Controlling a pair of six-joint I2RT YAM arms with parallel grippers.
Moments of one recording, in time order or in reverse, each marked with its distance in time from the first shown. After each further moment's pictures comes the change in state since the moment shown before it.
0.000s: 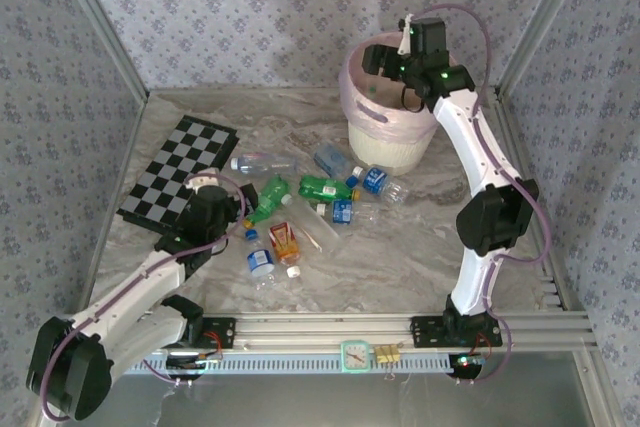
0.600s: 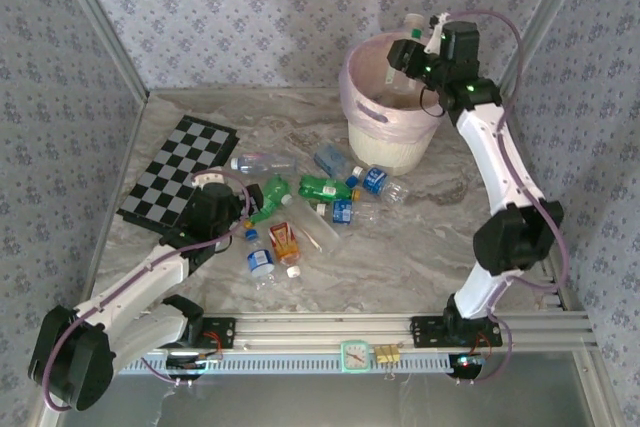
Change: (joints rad) left arm -0.011 0.063 0.018 0.018 0.035 -0.010; right arm -0.085 -0.141 -0.190 0.165 -0.129 0.137
